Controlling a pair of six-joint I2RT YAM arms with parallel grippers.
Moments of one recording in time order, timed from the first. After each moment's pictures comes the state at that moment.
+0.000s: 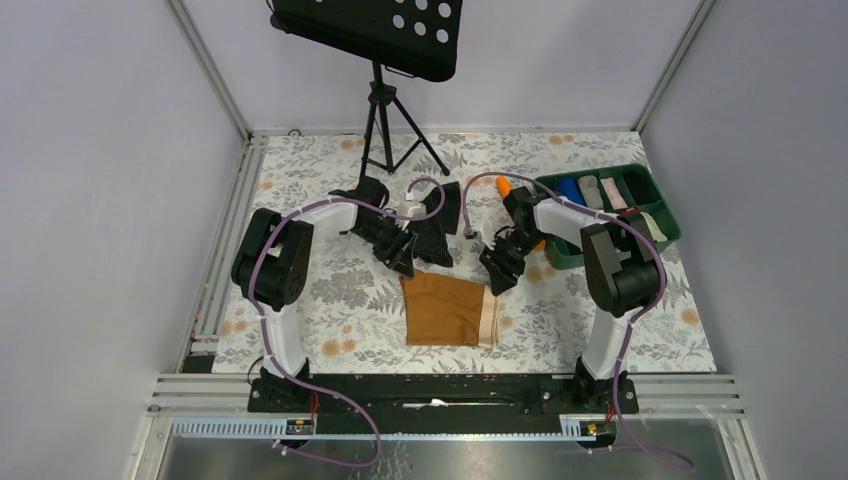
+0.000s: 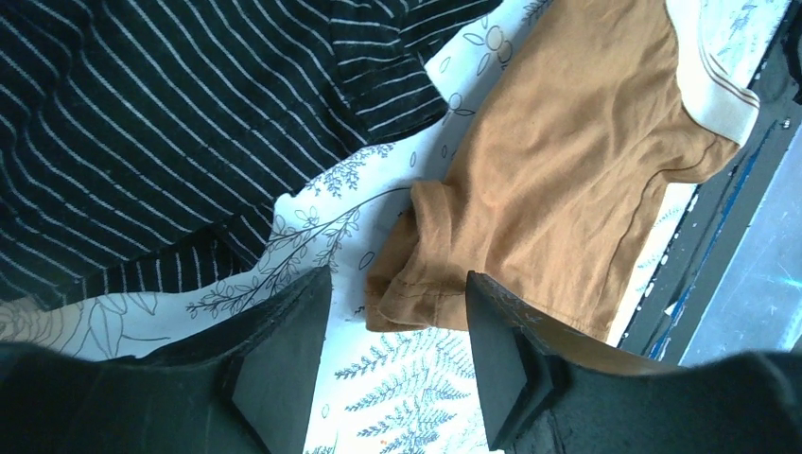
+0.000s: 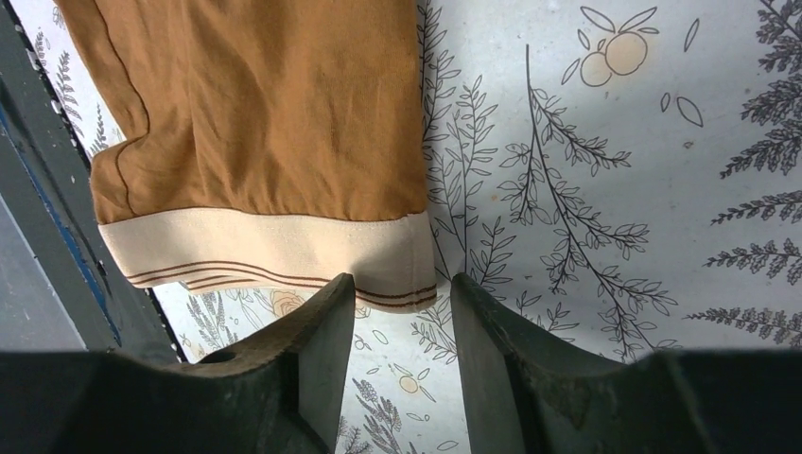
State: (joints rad) left arm -0.37 1.93 1.23 -0.63 0.77 0.37; right arm 0.35 1.89 1.17 -0.90 -0.63 -0.83
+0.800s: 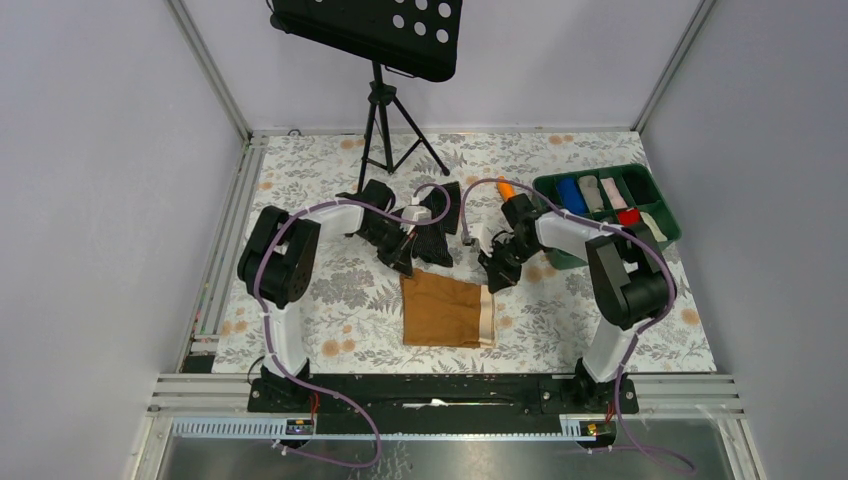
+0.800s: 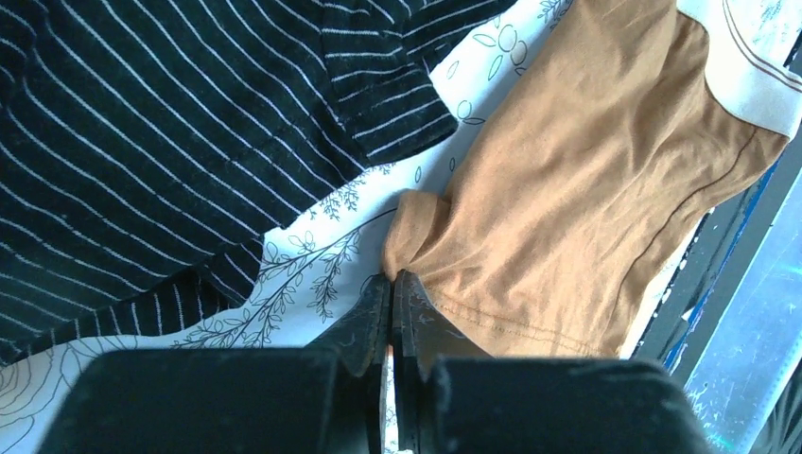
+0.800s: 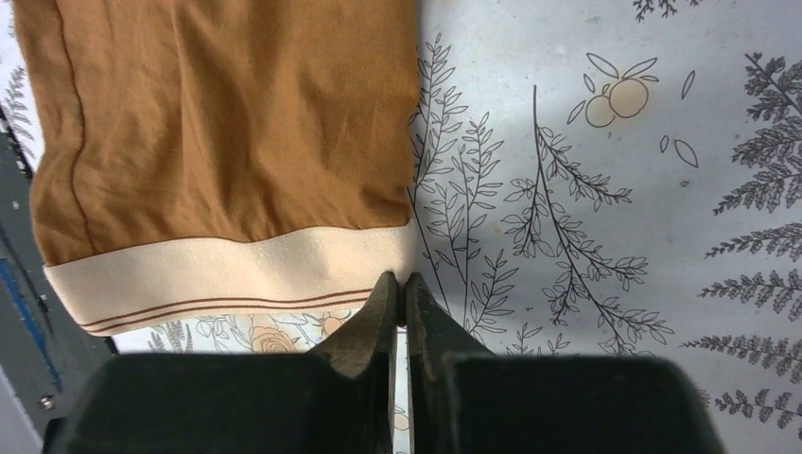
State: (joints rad) left arm -0.41 1.97 1.23 -0.61 0.73 0.36; right arm 0.39 1.82 1.06 -0.73 -0.62 -0.80
